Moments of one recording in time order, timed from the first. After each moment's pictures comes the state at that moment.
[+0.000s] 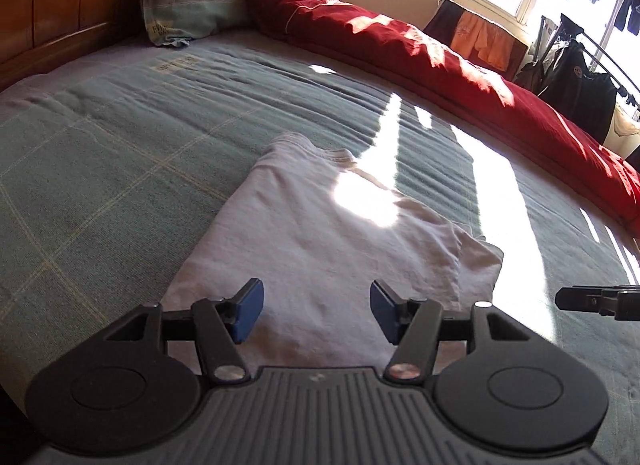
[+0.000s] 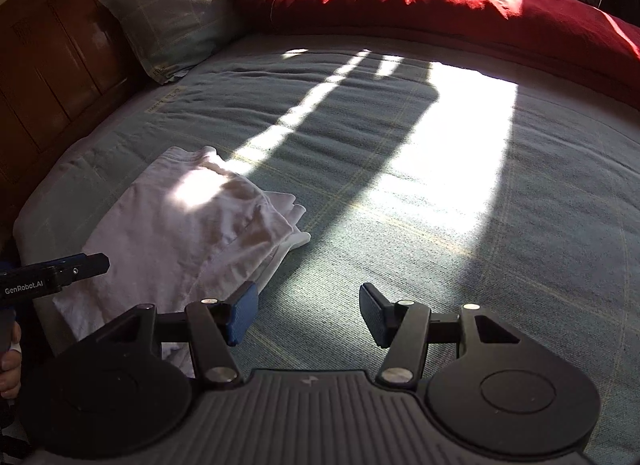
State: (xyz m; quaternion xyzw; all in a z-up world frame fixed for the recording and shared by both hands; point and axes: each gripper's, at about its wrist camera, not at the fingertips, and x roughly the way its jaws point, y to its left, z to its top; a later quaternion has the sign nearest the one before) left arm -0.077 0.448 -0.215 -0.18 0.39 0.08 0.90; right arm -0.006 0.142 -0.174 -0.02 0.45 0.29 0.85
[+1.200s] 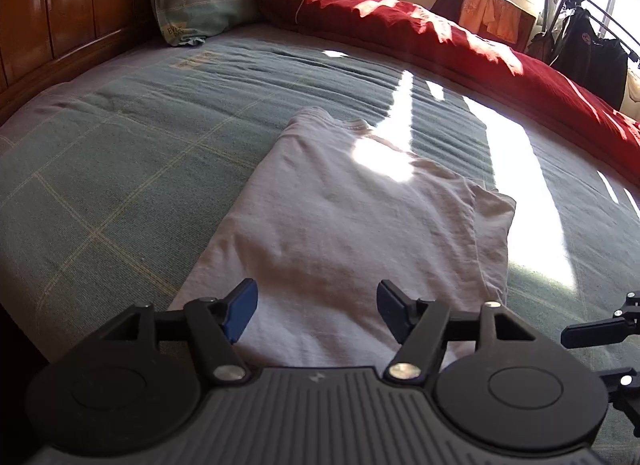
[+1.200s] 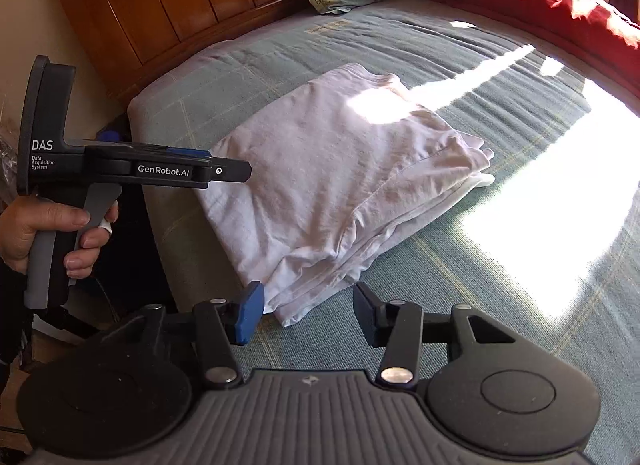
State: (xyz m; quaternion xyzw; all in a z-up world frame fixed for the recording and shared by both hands) left arm -0.120 0.426 -0.207 -0.12 0.41 0.09 0.90; right arm -0.095 0.181 -0.177 -0.11 0.45 0.46 0.76
